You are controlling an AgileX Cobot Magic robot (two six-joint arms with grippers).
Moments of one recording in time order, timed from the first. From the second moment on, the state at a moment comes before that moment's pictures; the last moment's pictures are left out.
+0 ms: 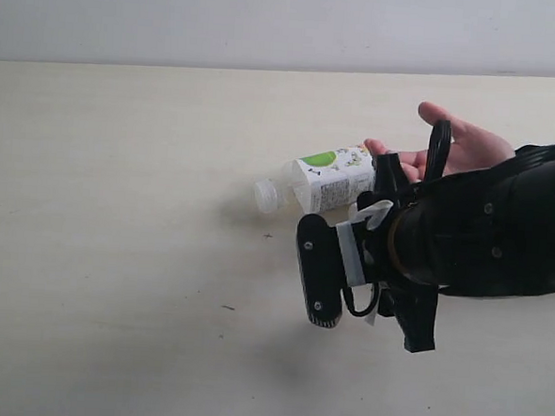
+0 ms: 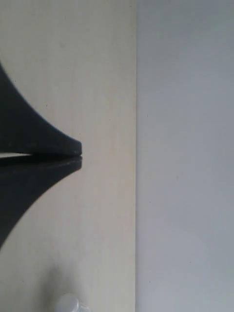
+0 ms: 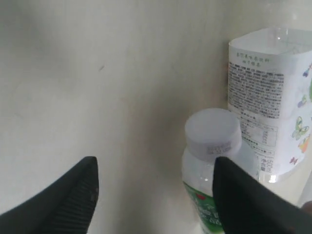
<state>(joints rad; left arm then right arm) 0.00 0.01 0.00 0.07 0.20 -0.11 0.82 1.67 -0.70 -1.06 0.47 0.00</state>
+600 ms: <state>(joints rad) 0.00 0.01 0.00 0.07 0.20 -0.11 0.82 1.69 -0.70 -1.22 0.47 0.17</state>
